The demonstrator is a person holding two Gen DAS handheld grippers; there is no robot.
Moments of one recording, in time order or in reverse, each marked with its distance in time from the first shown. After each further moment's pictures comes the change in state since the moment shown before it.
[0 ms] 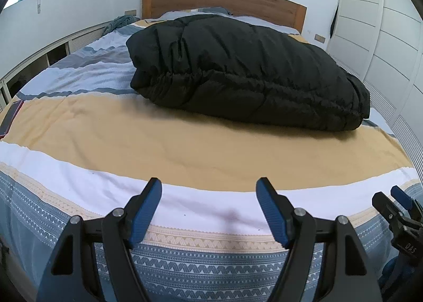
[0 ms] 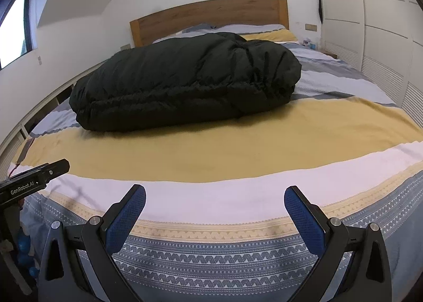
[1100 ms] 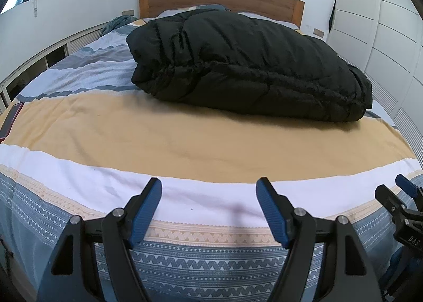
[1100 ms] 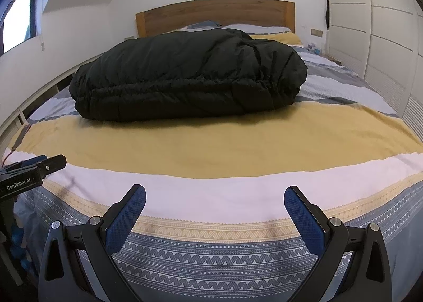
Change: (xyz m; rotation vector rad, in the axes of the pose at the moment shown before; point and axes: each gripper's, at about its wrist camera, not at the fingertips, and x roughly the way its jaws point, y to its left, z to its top) left arm 0.006 0.007 -0.007 0.031 0.011 0.006; right arm 0.005 0.006 -0.003 -0.068 0.009 -0.026
